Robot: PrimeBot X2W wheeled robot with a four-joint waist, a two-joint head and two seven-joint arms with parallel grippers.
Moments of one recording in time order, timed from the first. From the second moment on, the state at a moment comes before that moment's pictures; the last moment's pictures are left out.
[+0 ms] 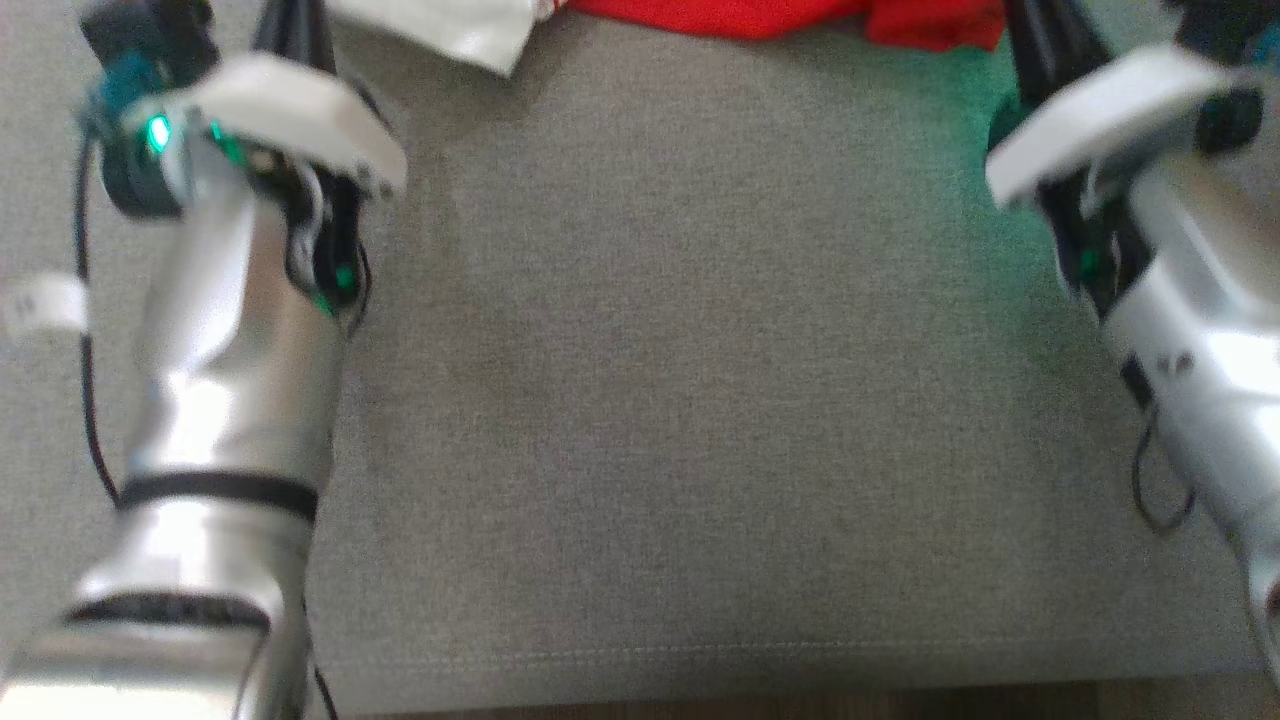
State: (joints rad) left arm -0.95 0.02 -0.11 0.90 -0.32 -0.04 -0.26; right arm -1.00 -0.32 0.71 0.85 0.88 0.12 -0.24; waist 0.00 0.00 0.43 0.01
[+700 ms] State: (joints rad) left arm -0.06 0.06 -0.07 0.24 -0.28 0.00 -0.14; right arm -0.28 -0.45 0.54 0.48 0.95 0.12 -0.16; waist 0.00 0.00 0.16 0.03
